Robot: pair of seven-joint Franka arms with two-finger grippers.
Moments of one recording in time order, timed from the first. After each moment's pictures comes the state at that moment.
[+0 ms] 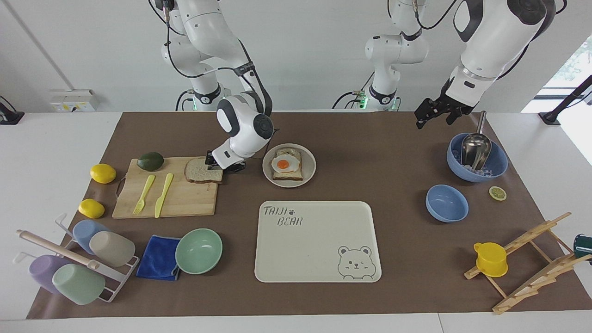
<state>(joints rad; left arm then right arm) -0.15 -0.07 -0.01 -1.70 -0.05 1.54 -0.25 0.56 0.24 -0.11 -2.13 -0.46 1.91 0.70</state>
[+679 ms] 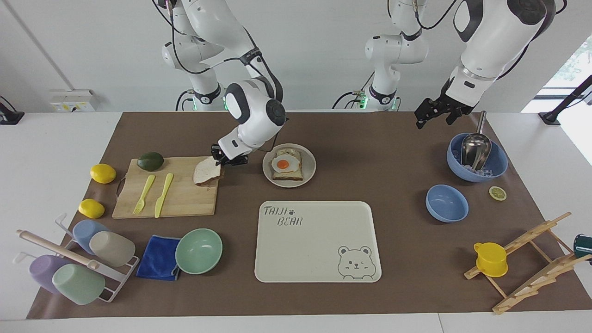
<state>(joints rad) -0.15 -0.07 -0.01 -1.70 -0.05 1.54 -0.25 0.62 0.22 -0.10 -1.92 -0.47 1.68 0.69</state>
